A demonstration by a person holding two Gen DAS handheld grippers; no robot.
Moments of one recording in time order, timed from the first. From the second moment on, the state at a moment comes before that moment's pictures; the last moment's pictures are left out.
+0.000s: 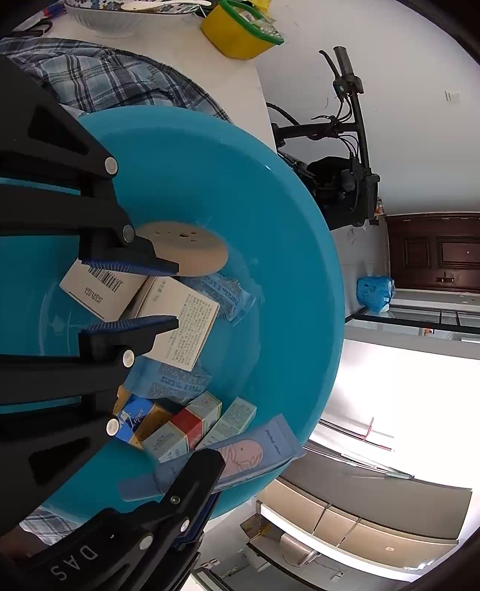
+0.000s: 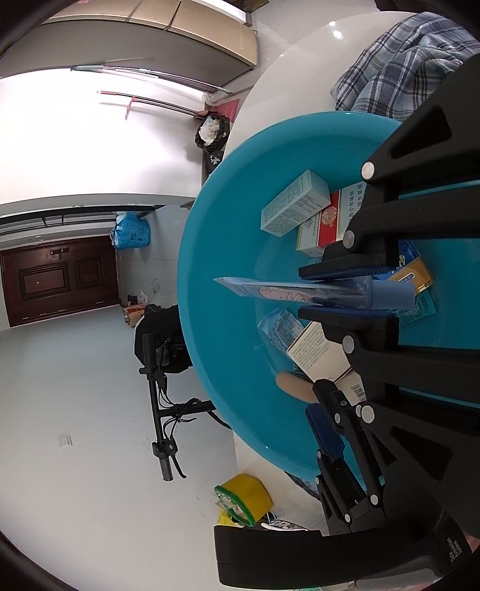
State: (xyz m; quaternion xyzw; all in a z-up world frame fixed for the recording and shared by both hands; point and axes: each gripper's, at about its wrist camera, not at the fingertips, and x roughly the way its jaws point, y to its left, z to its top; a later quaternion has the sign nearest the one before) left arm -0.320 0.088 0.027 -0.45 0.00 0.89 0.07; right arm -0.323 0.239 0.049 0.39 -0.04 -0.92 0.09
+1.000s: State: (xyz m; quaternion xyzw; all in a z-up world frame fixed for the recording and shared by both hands) left arm -0.290 0.084 0.073 -0.36 0.01 0.93 0.06; right arm -0.311 0.288 0.078 0.35 -0.11 -0.93 0.06
